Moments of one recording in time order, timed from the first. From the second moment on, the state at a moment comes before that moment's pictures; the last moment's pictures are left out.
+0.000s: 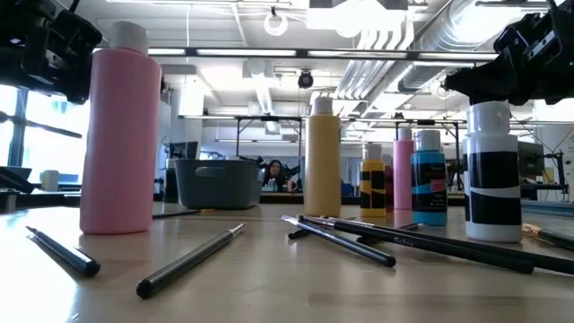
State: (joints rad) left arm 0.12 0.01 0.07 -0.12 -0.03 0.02; right arm -0.11 0.02 0.01 0.03 0.00 0.27
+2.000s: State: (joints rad) left arm 0.12 0.01 0.08 0.14 0.21 0.05; right arm -0.11 0.02 0.01 0.03 0.00 0.15
